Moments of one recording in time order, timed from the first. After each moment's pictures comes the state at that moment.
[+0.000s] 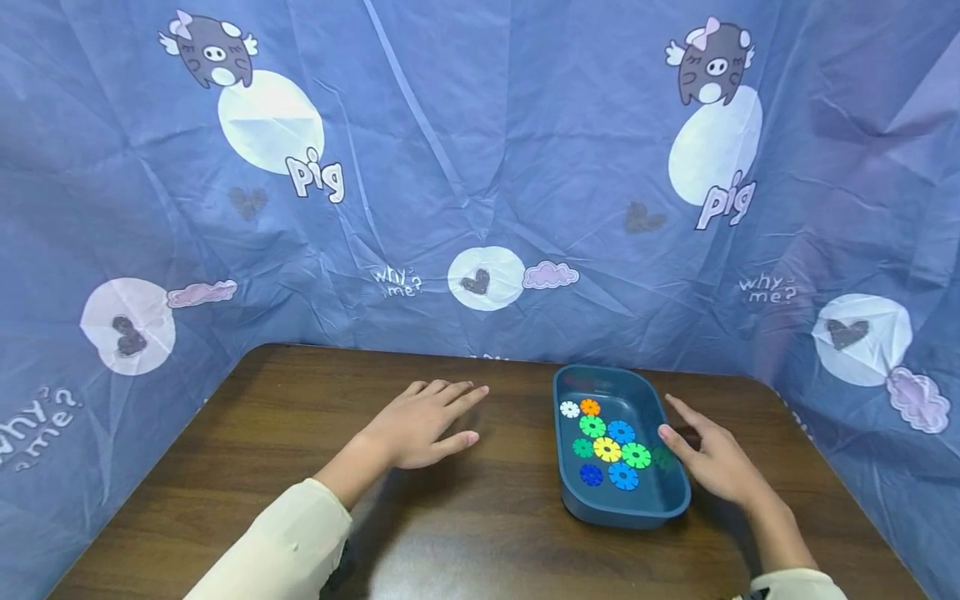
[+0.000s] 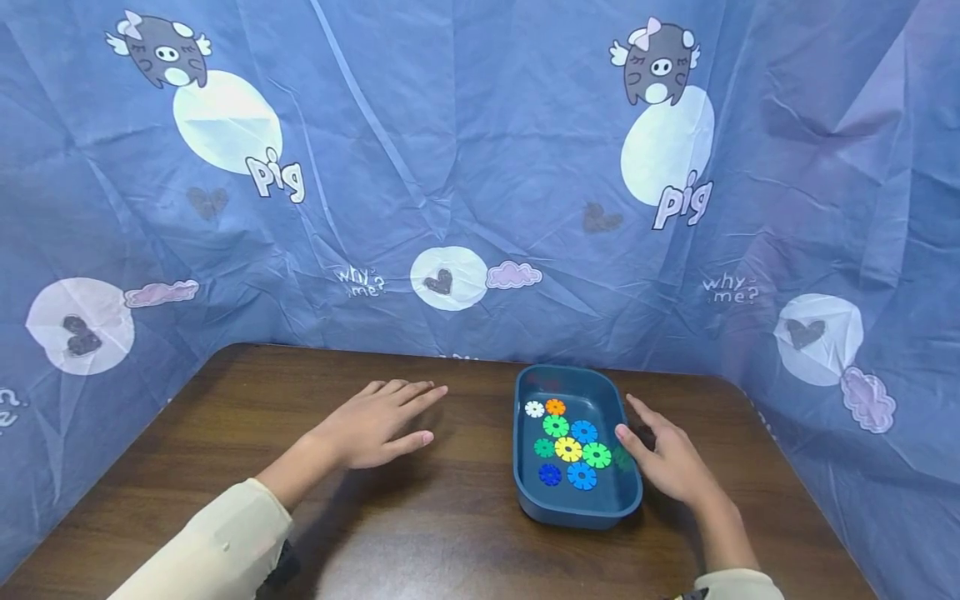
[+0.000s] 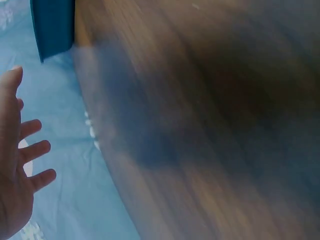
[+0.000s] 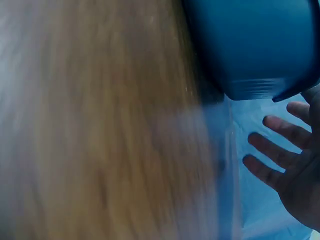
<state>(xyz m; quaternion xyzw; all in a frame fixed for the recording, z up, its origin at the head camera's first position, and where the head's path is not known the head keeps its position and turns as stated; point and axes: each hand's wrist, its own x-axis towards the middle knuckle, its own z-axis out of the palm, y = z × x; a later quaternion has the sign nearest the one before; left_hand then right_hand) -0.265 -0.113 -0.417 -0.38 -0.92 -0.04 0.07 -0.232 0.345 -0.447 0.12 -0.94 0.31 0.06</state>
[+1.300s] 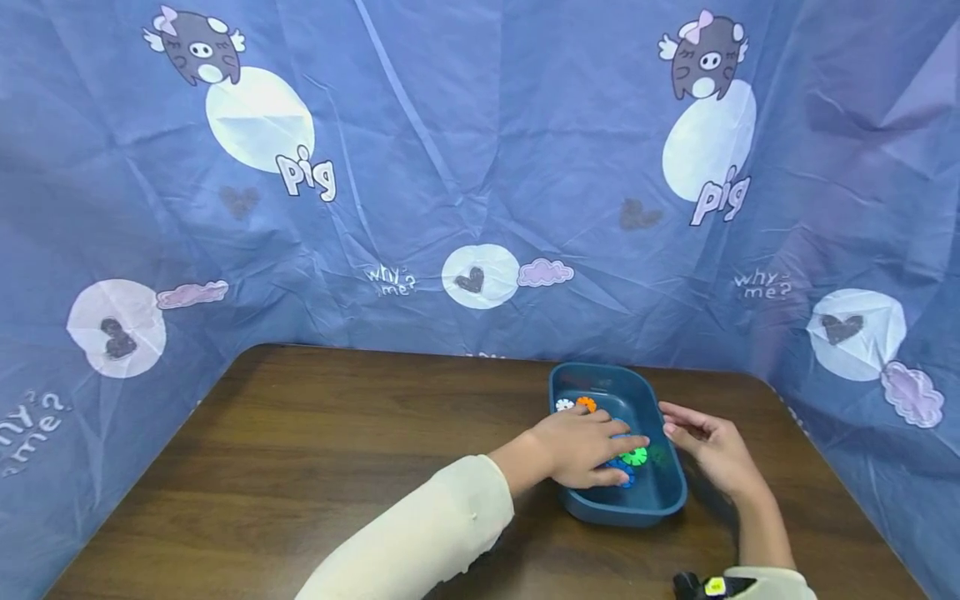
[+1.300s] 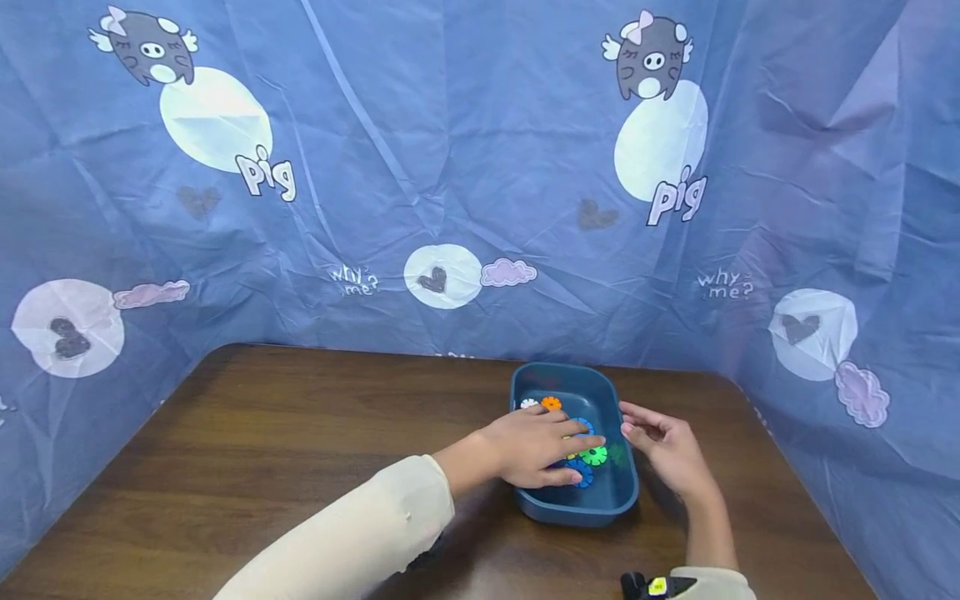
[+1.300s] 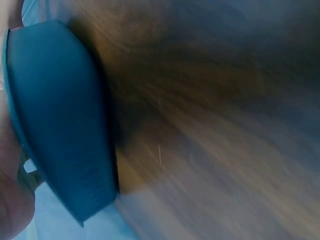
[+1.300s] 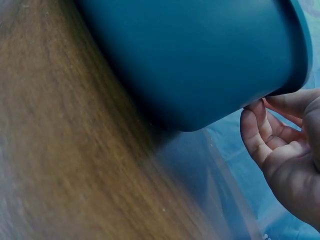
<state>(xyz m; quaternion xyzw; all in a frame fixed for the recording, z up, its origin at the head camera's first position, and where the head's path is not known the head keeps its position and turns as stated) -0.264 0.093 -0.411 -0.52 -0.85 0.10 -0.02 -0.234 0.349 -0.457 0.06 -0.85 0.51 0.07</state>
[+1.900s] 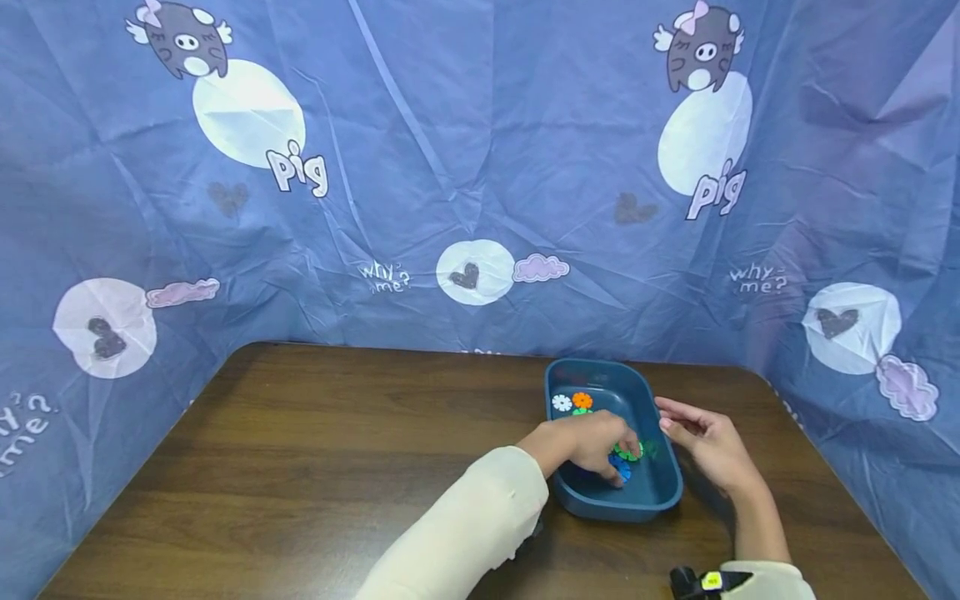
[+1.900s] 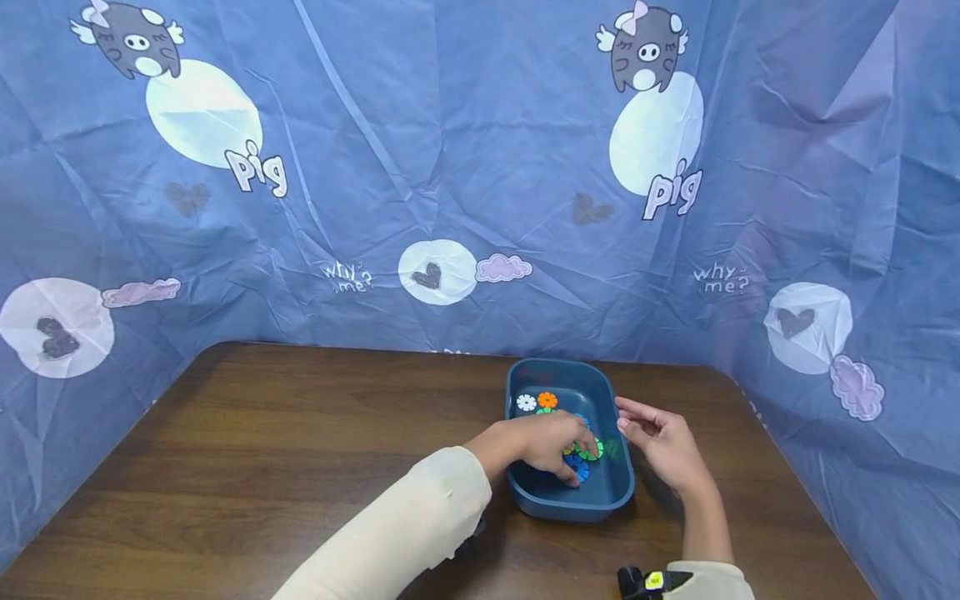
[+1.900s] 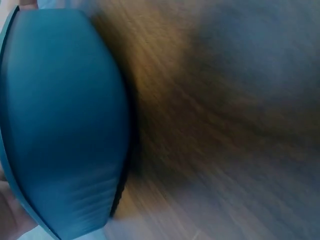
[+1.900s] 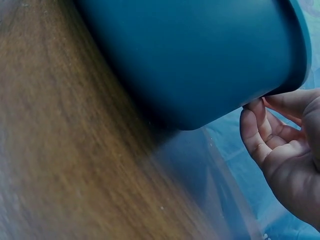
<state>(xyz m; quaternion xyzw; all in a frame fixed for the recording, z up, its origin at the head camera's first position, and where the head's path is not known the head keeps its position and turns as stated) -0.291 0.128 -0.428 -0.49 -0.85 -0.10 -0.19 -0.234 0.352 -0.456 0.04 -0.86 0.50 0.05</state>
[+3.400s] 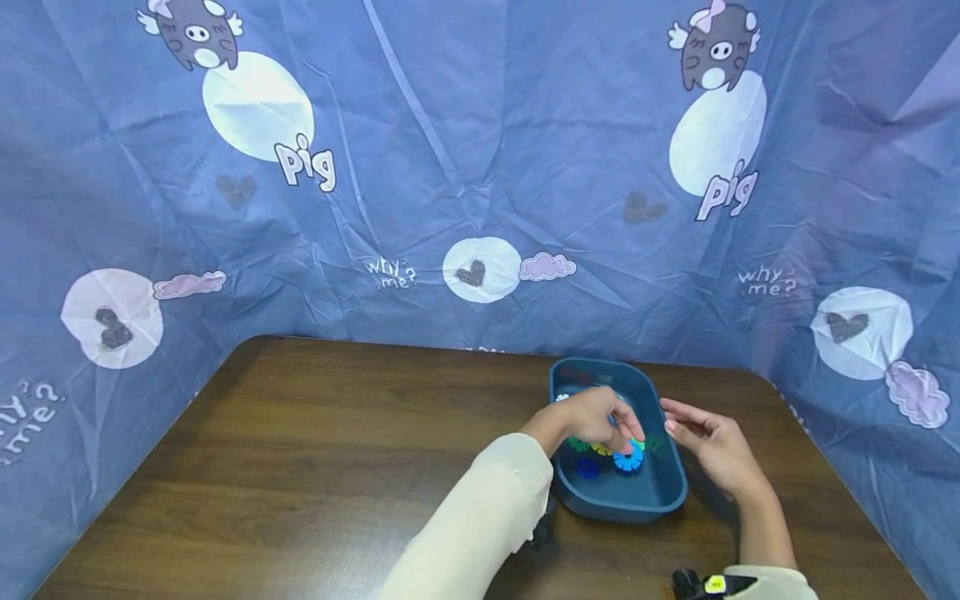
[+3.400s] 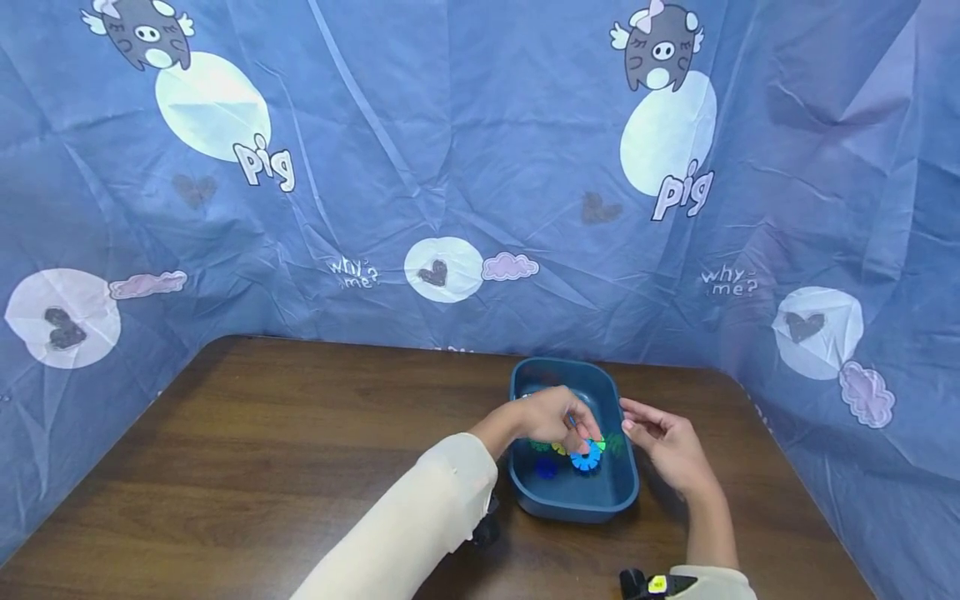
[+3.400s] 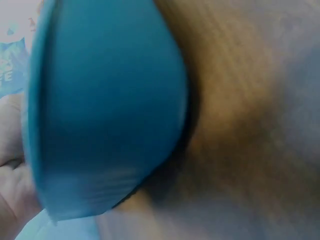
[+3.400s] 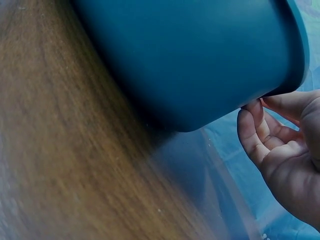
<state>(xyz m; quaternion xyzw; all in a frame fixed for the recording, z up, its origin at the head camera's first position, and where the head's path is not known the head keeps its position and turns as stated) -0.304 0.123 -0.421 -0.34 -0.82 -0.38 -0.25 -0.235 0.351 -0.456 0.05 -0.86 0.51 0.06</state>
